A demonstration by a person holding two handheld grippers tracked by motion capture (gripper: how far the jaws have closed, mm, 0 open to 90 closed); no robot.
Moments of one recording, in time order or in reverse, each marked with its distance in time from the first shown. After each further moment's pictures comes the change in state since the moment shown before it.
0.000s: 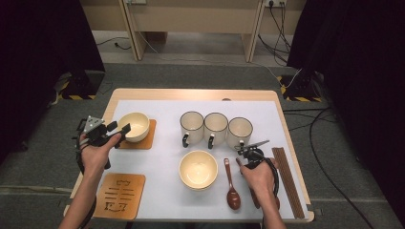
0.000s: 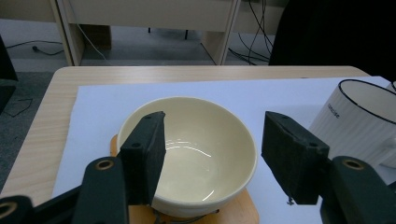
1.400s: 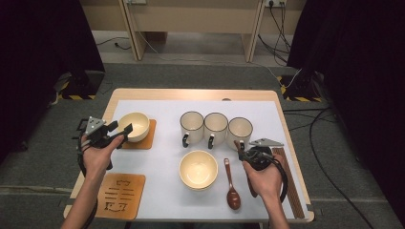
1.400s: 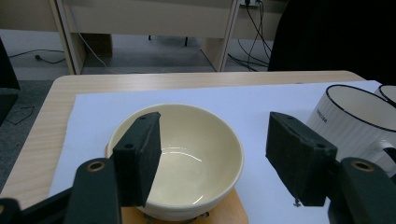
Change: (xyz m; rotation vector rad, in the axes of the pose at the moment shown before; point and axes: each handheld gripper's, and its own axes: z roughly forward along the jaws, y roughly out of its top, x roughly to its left) left arm -0.013 0.001 -0.006 -0.029 -0.004 0.018; right arm 0.008 -0.009 -0.053 -0.431 0.094 -0.144
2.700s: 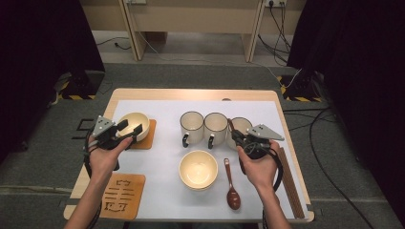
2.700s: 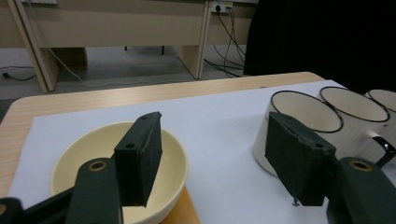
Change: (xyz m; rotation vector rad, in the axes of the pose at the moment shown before) left arm -0.040 0.012 -0.005 -0.022 -0.110 0.055; right arm 0.015 0.037 -0.005 -0.312 0.035 -0.096
